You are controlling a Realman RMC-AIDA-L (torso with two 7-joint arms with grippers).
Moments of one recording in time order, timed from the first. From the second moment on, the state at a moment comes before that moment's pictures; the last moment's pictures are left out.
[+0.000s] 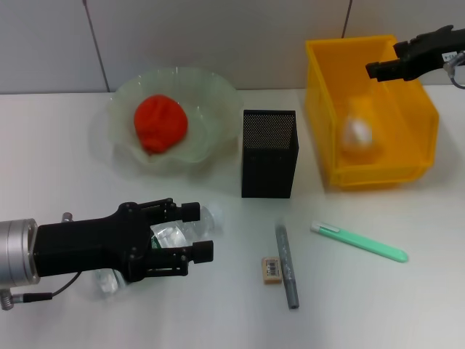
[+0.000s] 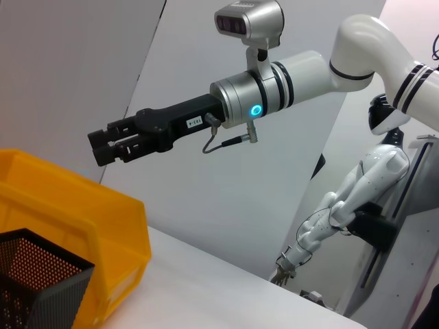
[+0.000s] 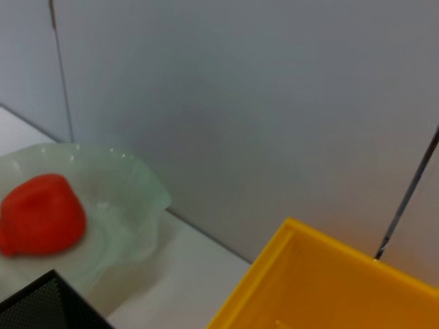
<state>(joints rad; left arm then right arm) -0.47 -1.99 0.98 0.52 1.66 1.72 -1.37 0.80 2.05 -0.77 -1.09 -2.52 -1.19 2.06</state>
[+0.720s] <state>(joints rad) -0.49 -1.99 0.95 0.53 1.65 1.72 -1.36 0.55 2.02 -0.76 -0.90 -1.52 -1.43 1.58</state>
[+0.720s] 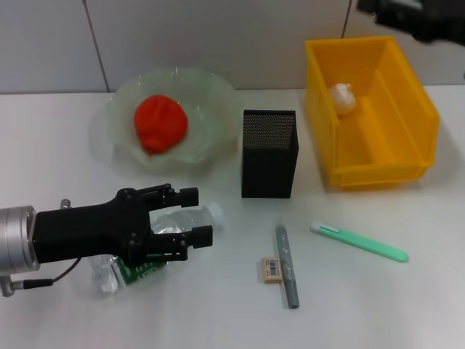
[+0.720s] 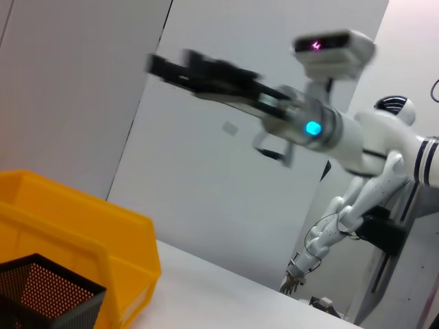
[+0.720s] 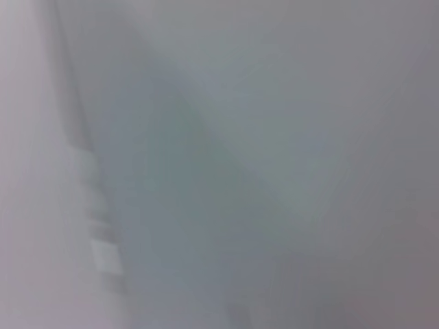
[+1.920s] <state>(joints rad) -0.55 -2.00 0.96 0.61 1.74 1.60 -1.43 0.41 2.04 -0.76 -0.88 -2.09 -1.67 1.41</state>
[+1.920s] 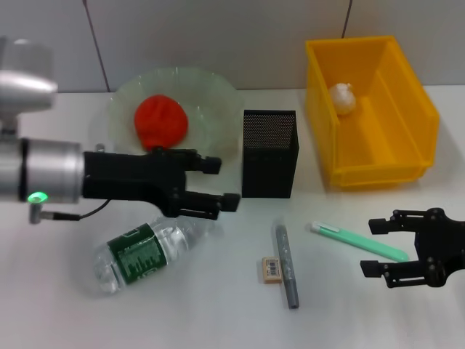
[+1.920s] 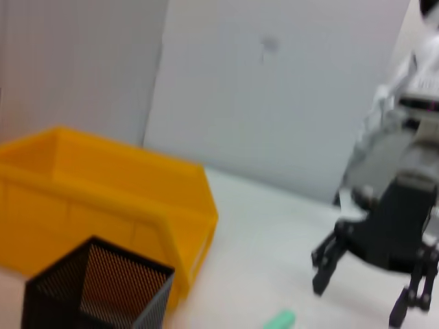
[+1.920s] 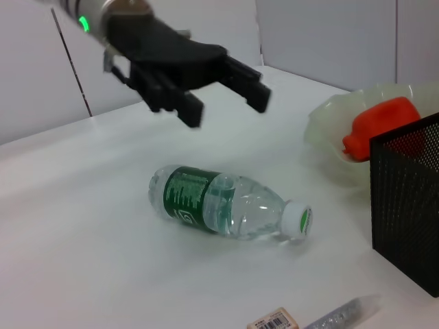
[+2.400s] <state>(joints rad) -0.84 -2.07 1.12 0.88 2.32 1.41 -2.03 0.40 2.05 -0.76 -0.88 -2.09 -1.67 1.41</state>
